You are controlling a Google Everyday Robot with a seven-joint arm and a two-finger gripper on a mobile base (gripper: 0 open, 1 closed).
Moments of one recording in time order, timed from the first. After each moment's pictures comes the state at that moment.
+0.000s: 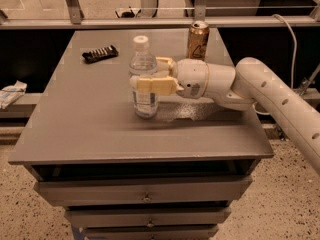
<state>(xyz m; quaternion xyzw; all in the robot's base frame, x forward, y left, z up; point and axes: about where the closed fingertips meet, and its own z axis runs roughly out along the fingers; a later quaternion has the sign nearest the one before) 0.556 0.028 0.929 -0.44 0.48 0.53 0.54</state>
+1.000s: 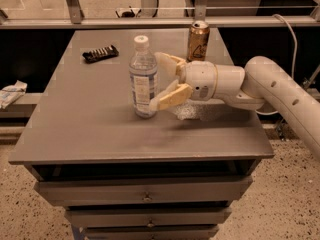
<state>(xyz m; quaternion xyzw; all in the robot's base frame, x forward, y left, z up) 0.551 0.008 0.919 -0.46 0.50 0.51 0.53</state>
